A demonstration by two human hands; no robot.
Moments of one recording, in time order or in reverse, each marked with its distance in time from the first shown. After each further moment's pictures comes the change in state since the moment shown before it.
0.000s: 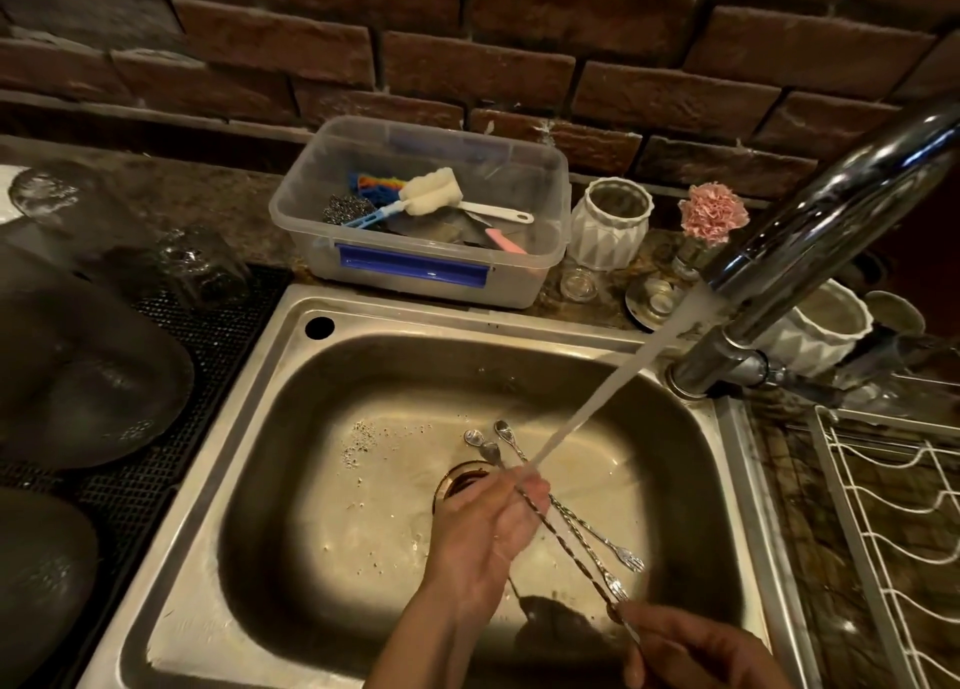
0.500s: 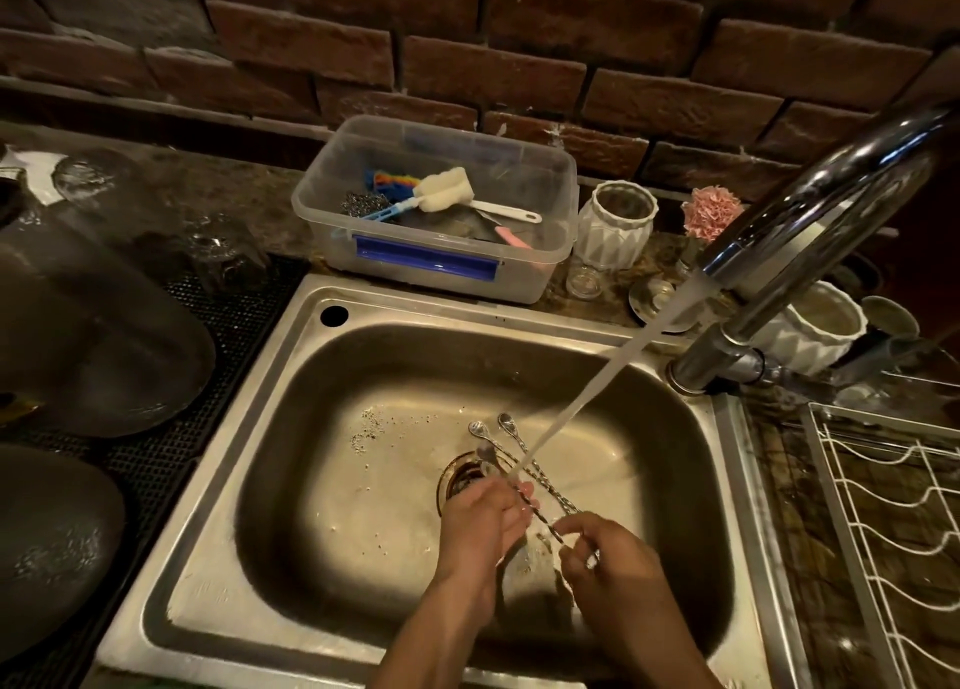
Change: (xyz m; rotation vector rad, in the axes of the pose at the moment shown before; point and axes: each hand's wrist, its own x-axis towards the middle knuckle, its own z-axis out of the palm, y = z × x) left_hand -0.001 -0.017 -0.007 0.287 0.131 0.081; right_hand 0.058 0.016 0.041 -0.777 0.057 -0.219
